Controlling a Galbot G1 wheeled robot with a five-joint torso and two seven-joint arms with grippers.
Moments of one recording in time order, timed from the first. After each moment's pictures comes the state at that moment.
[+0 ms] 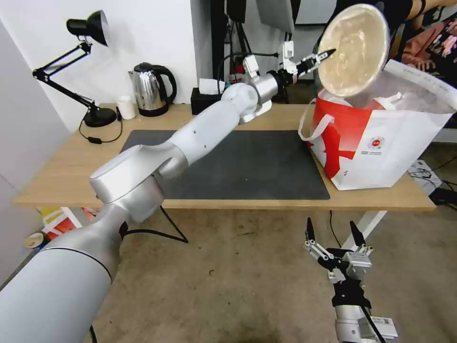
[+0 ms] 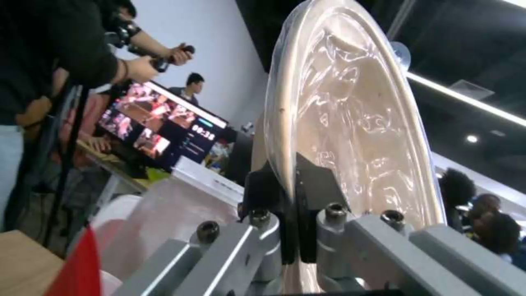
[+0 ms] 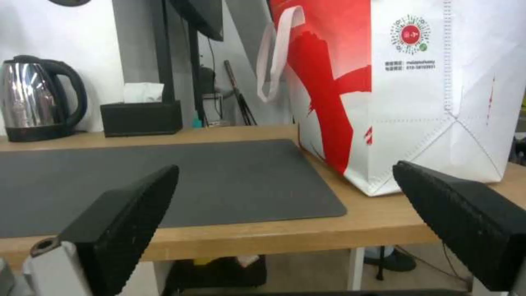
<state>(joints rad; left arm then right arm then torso) -0.23 -1.60 0.59 -0.68 -1.72 0.13 0.66 -1.82 1.09 0.31 2.19 0.12 0.35 0.54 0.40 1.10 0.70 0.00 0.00</state>
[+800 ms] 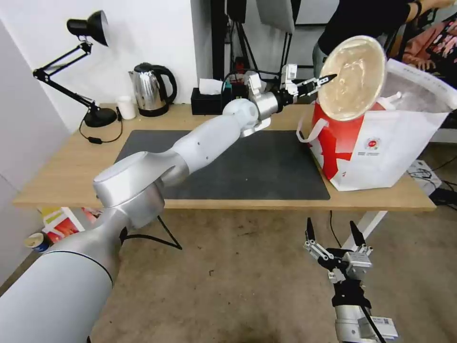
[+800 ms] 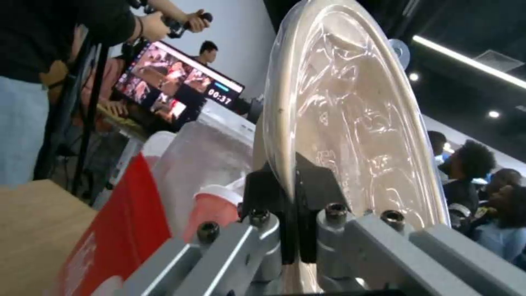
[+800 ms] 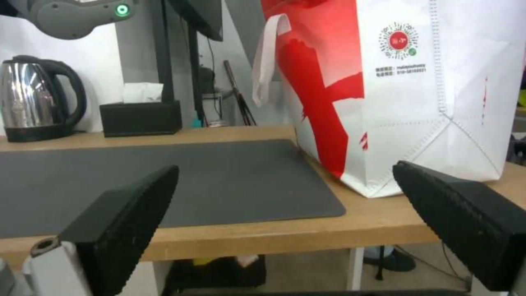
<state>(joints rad) -0.21 -1.60 0.65 -0.64 -1.69 0.16 0.68 -1.82 1.09 0.31 2.19 0.12 0.35 0.54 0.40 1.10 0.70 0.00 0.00</state>
